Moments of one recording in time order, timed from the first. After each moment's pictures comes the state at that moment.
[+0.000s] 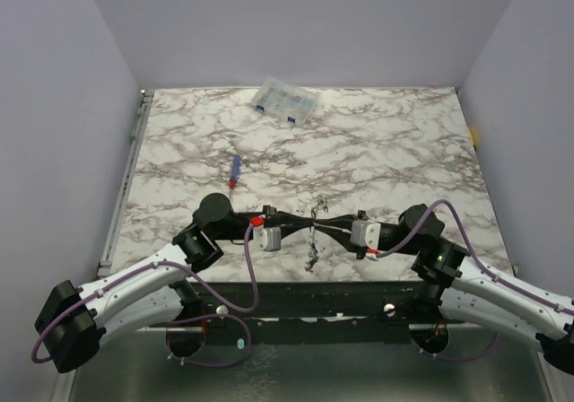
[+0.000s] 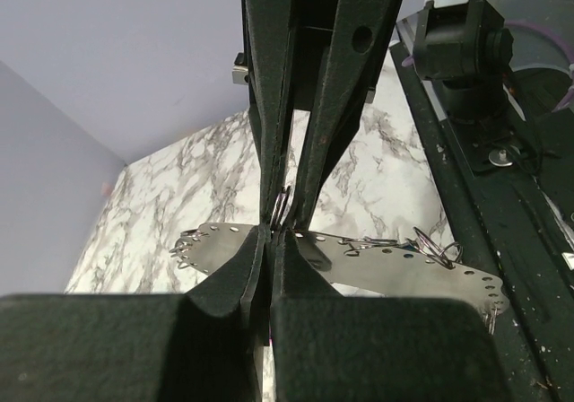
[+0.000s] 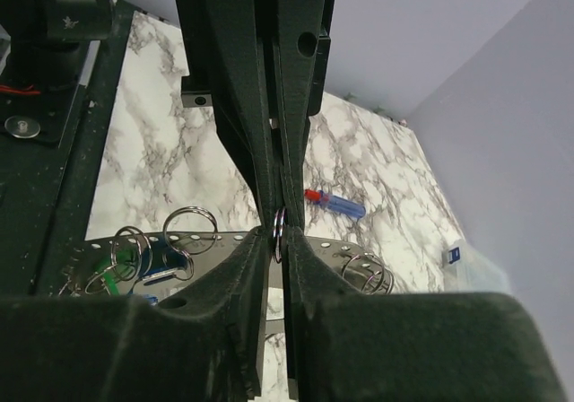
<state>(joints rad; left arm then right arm) -0.85 0.89 0.50 0.48 0.74 0.48 0.95 0.69 0.49 0.22 -0.47 -0.58</state>
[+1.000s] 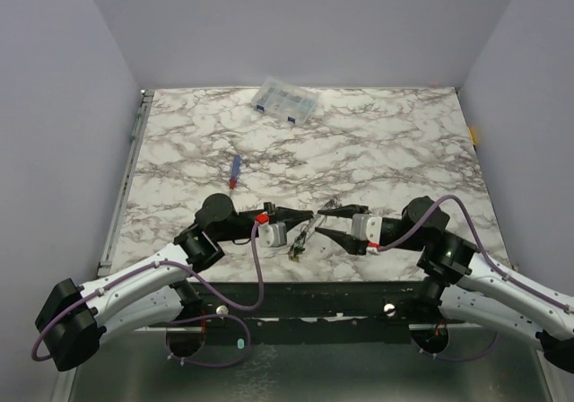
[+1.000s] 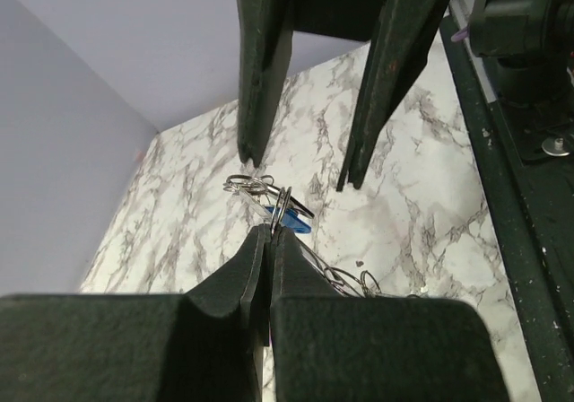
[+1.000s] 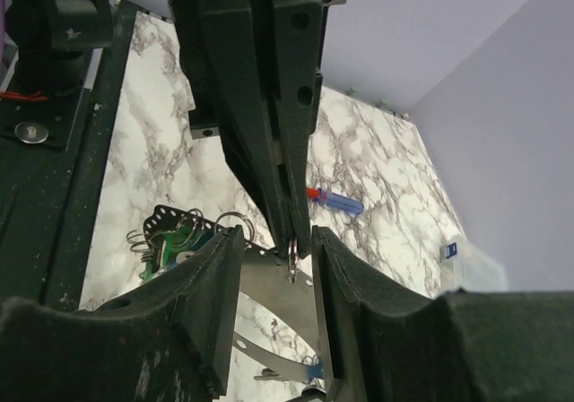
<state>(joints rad) -0.86 0.90 0.50 0.47 0.61 0.50 0.96 0.69 0.59 0.09 -0.46 -0.58</state>
